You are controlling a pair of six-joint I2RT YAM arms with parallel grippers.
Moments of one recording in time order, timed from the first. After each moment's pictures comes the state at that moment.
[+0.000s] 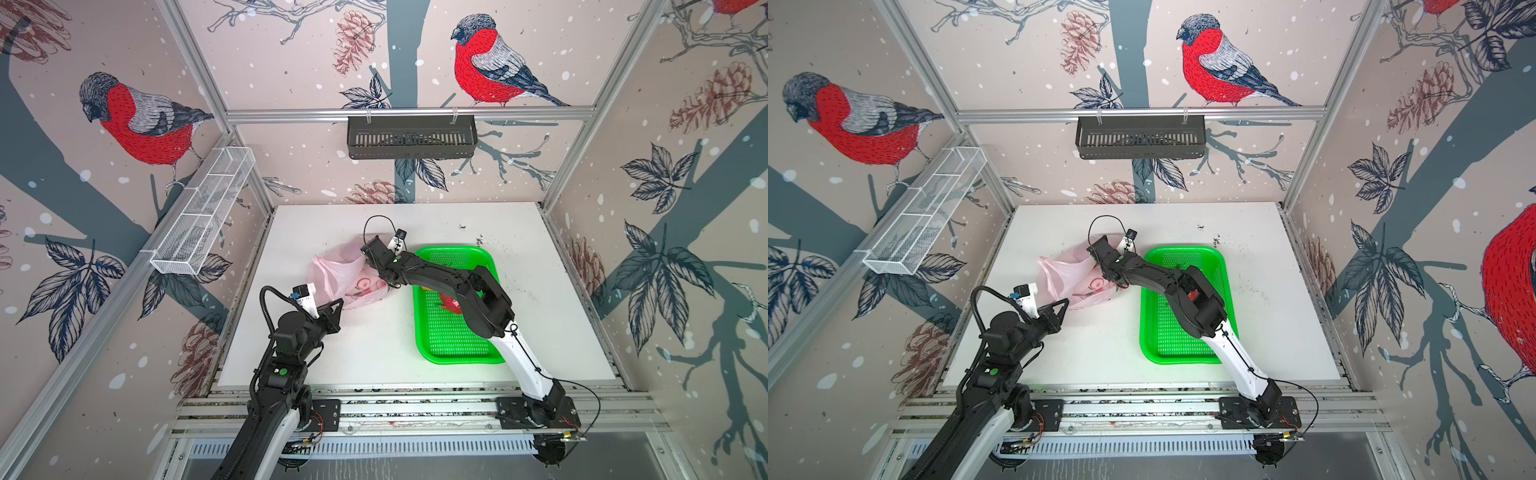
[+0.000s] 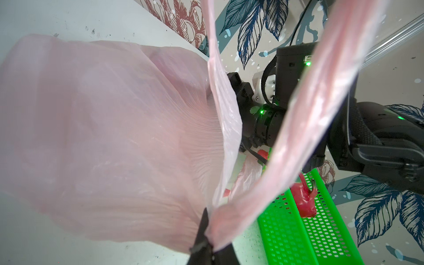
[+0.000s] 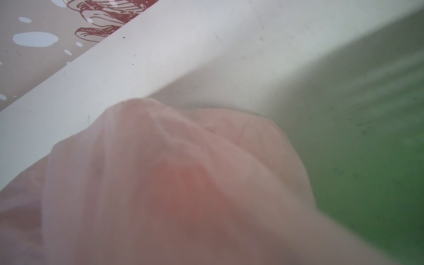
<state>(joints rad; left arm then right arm) -0.16 0.49 0.14 0.06 0.33 -0.65 0.89 2.41 1.93 -0.41 0.52 1.08</state>
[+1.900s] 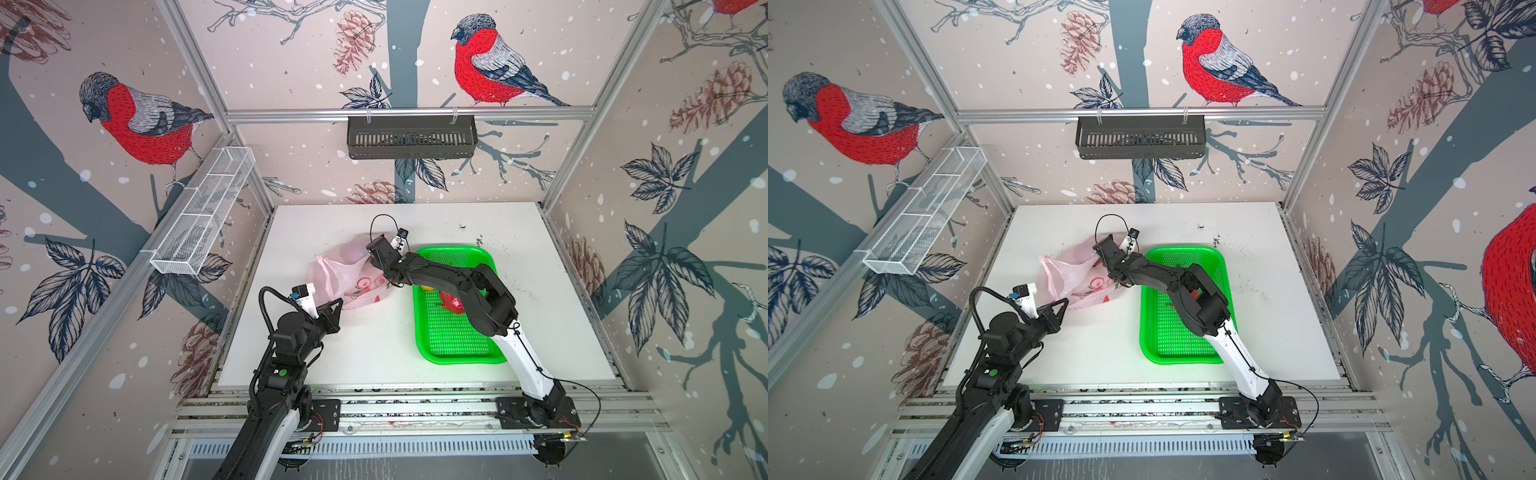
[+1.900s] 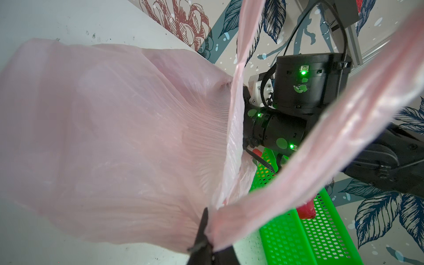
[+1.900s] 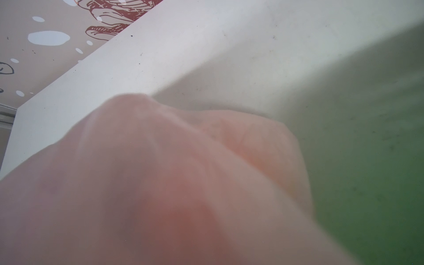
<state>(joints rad) -0.16 0.47 0.14 0.06 0.33 -0.65 0.87 2.38 1.86 -0.29 0.45 1.02</state>
